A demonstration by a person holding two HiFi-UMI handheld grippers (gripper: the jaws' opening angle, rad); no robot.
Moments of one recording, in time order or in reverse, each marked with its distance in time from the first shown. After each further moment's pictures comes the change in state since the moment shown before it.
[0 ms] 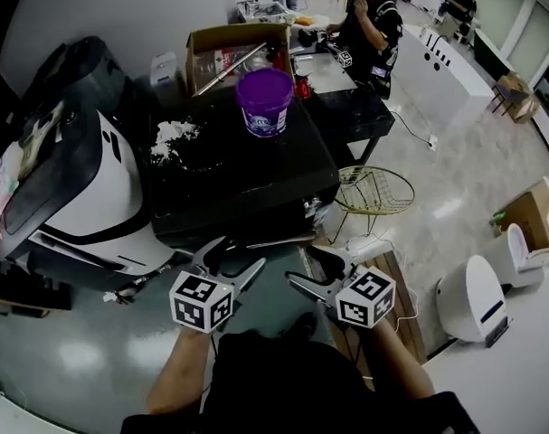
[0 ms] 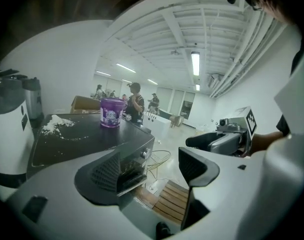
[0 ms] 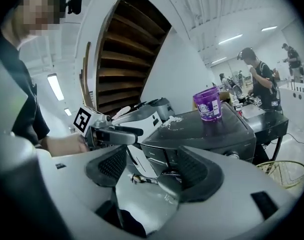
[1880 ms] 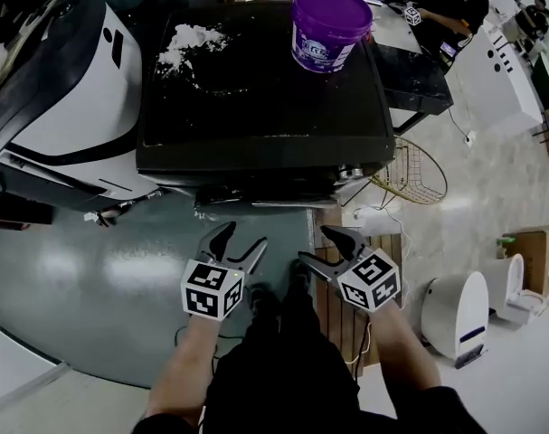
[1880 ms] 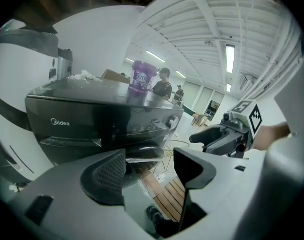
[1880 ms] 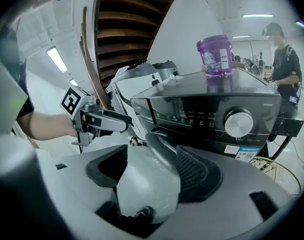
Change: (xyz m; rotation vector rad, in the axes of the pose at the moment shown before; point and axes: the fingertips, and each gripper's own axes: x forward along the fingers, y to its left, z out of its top) left arm 0.056 0.051 -0.156 -0.250 0.094 0.232; right arm 0.066 -0.091 -0.137 -0.128 0.390 0.081
